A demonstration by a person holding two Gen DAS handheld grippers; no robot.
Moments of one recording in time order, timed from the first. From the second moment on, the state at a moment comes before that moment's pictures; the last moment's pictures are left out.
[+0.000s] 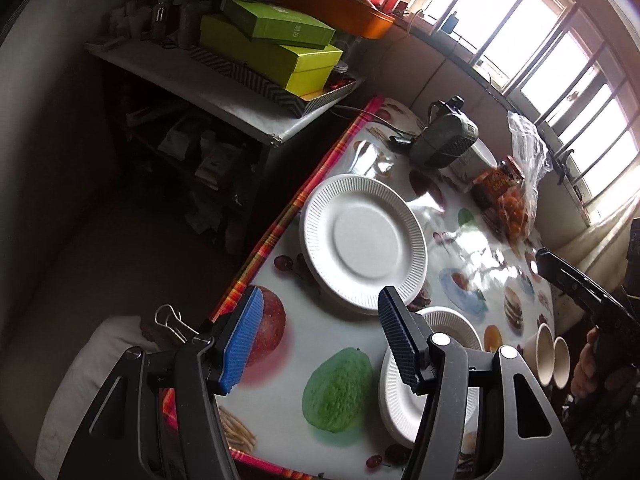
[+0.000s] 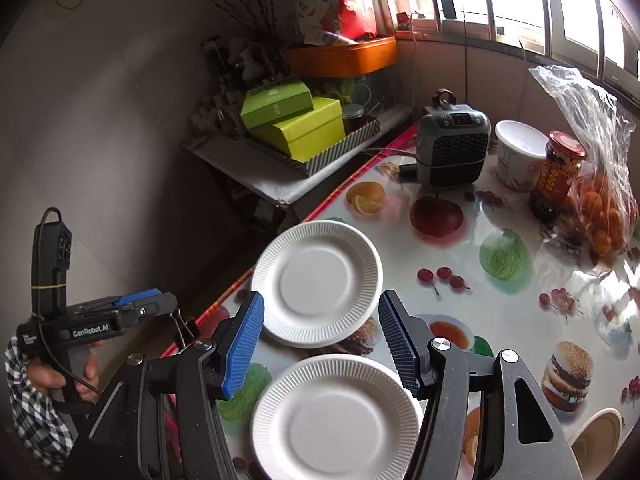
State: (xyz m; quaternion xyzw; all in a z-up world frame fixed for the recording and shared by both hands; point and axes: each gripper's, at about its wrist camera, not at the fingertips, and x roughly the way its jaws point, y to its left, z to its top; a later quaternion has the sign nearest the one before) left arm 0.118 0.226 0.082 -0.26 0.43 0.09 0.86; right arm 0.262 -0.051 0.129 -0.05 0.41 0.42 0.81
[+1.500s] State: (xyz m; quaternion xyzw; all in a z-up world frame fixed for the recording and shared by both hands) left arm 0.223 0.258 -0.005 -0.34 0.50 0.03 0.80; right arm 0.374 0.001 0.000 -0.03 0.56 0.32 0.76
